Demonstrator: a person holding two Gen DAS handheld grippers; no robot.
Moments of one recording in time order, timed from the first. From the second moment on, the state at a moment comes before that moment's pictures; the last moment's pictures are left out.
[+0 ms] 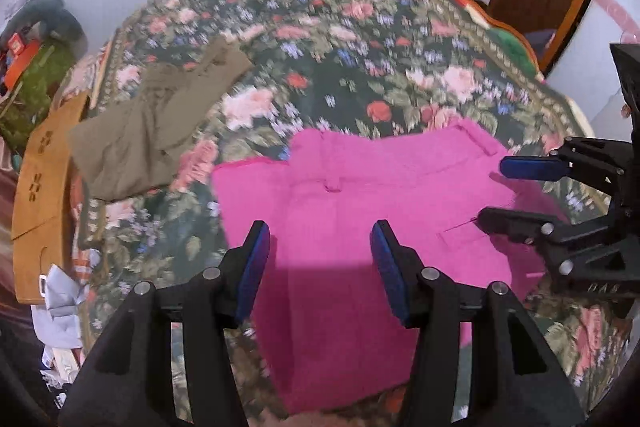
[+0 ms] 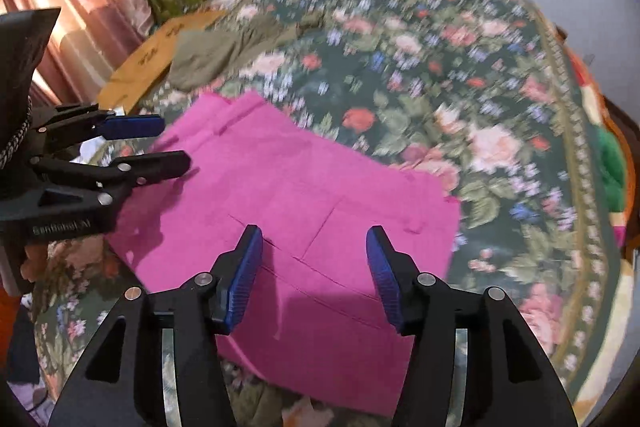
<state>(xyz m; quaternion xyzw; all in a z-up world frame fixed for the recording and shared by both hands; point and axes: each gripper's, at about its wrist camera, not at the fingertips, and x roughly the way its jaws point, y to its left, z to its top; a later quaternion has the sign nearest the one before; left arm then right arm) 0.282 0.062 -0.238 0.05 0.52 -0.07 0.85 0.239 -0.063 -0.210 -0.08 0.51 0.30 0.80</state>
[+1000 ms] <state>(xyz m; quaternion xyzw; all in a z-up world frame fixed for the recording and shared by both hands) 0.283 0.111 -0.261 -0.05 0.55 -0.06 0.83 0.264 -0.136 -0.239 0.00 0.55 0.25 0.80</state>
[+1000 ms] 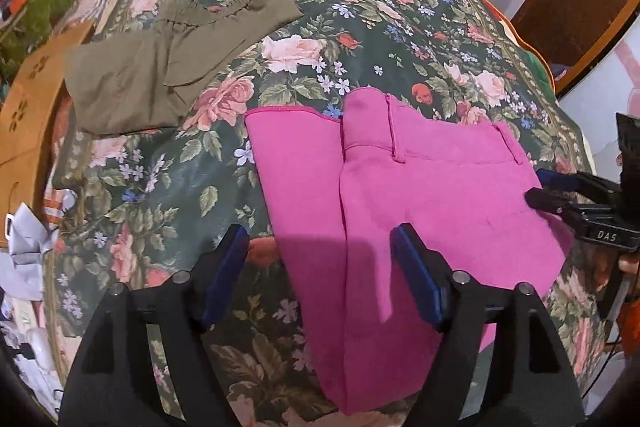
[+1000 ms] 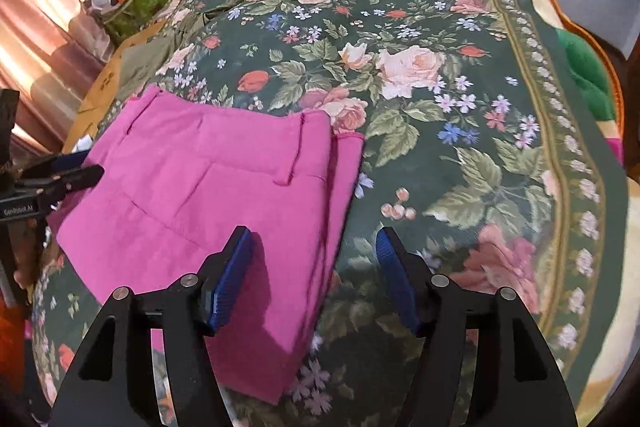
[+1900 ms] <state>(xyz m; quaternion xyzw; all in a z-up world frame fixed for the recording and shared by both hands) 0.296 0.112 -0.227 -0.05 0.50 -0.06 0.86 0.275 -0.113 -0.196 0.01 0.49 0.28 0.83</state>
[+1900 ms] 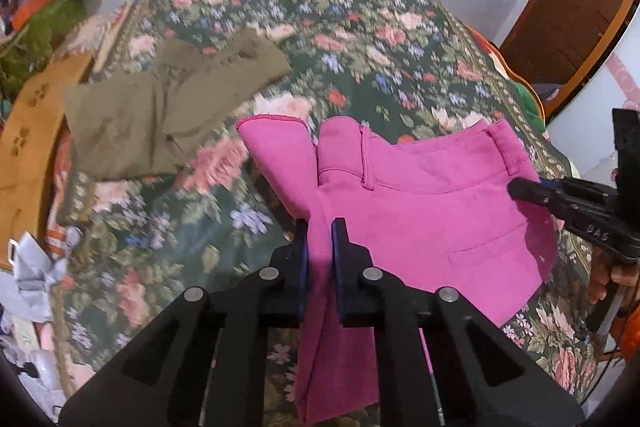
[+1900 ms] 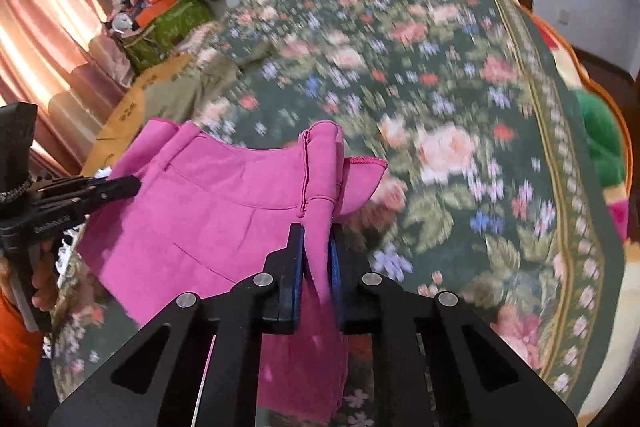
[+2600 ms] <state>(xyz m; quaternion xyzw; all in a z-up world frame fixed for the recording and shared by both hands) 0.350 0.230 -0.148 -0.06 0.41 0.04 0.91 0.335 0.020 -0.117 -0.04 0.39 0.32 0.86</state>
